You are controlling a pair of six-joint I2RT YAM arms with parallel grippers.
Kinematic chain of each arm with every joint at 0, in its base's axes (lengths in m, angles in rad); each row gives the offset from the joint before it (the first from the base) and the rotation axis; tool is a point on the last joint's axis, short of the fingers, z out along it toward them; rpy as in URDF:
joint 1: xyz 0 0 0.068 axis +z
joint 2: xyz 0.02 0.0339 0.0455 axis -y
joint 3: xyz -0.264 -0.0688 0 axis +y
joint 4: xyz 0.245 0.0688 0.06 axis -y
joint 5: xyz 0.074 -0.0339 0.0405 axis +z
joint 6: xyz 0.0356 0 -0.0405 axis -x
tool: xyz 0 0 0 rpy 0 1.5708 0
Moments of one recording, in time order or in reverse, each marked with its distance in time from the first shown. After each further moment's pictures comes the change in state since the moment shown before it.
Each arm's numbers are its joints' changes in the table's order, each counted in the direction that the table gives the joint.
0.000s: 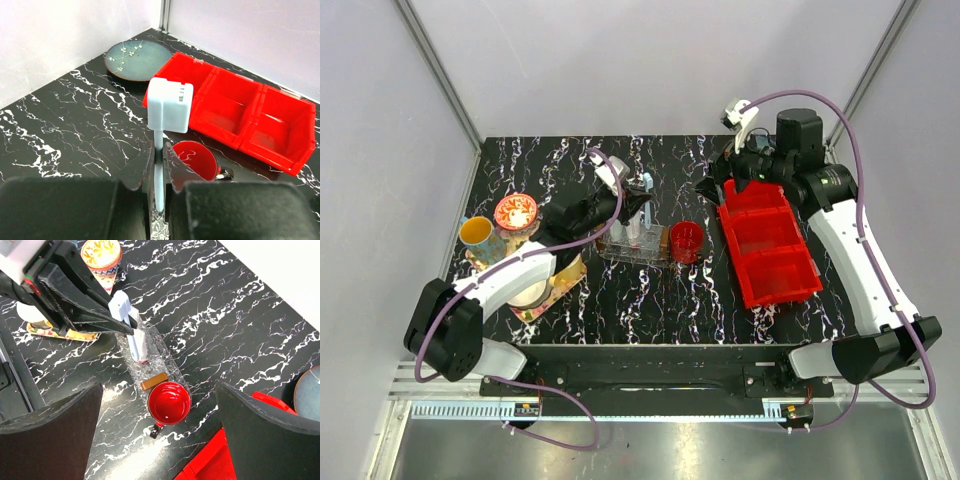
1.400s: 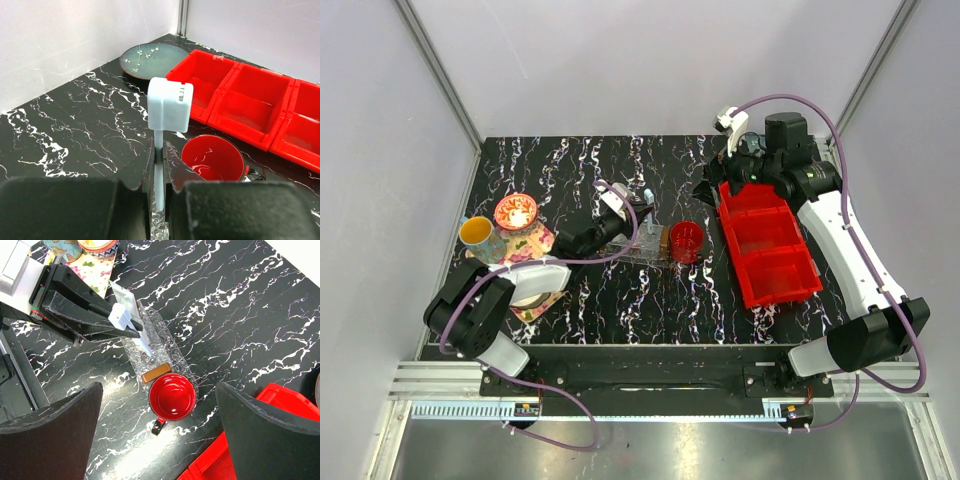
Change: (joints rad) left arm -0.043 -0.143 0.232 0.485 0.121 -0.040; right arm -0.019 -0.066 0.057 0.014 0.019 0.002
